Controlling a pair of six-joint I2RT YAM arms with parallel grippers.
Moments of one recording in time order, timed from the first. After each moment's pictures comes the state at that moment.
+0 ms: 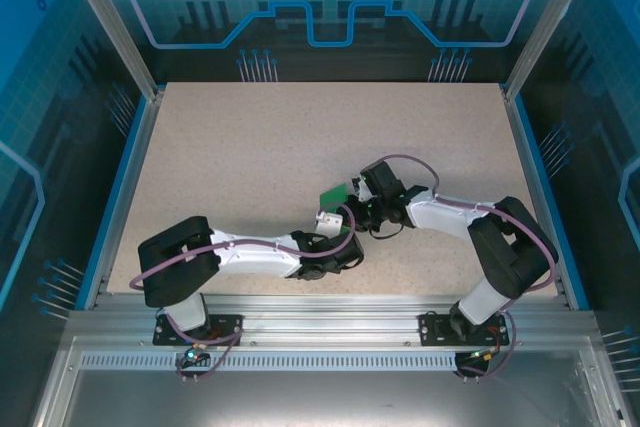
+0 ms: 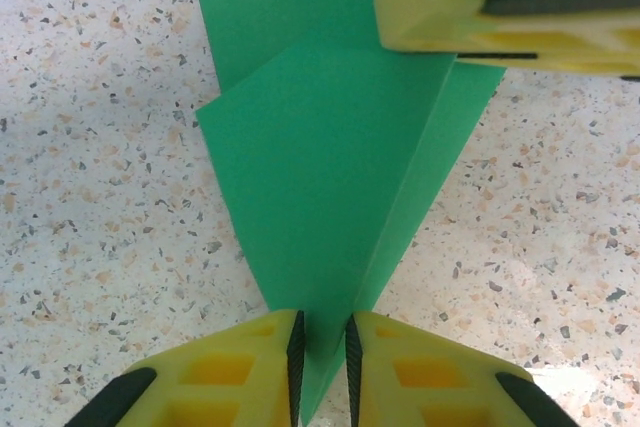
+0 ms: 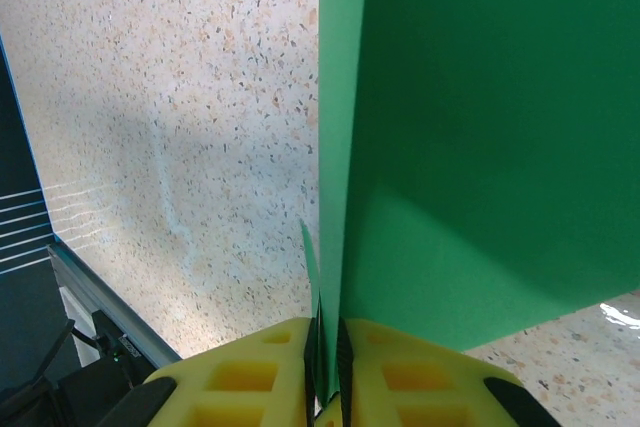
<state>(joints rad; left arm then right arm) -1.14 1.70 0.91 -0.43 -0.47 -0.90 0.60 1.61 0.82 -0.19 -0.48 0.85</state>
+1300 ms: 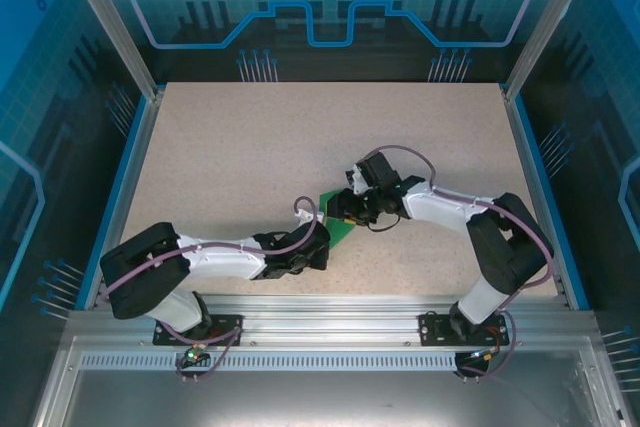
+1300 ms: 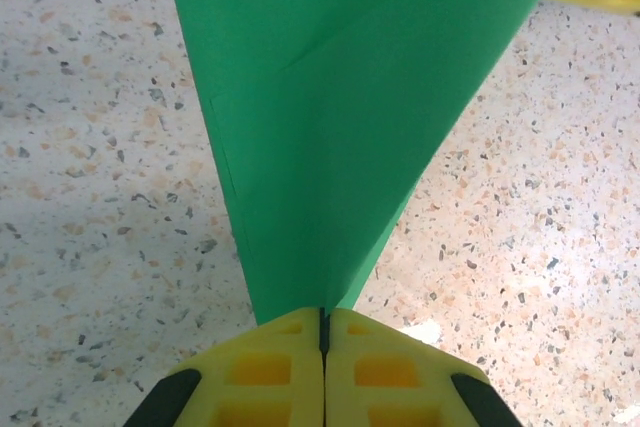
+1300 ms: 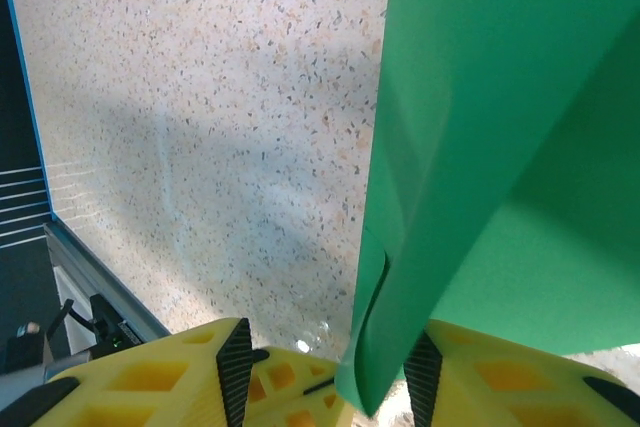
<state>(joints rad) -1.00 1.51 0.61 -0.04 -0.18 -0.82 0.60 1.65 0.93 -0.27 -0.50 0.76</state>
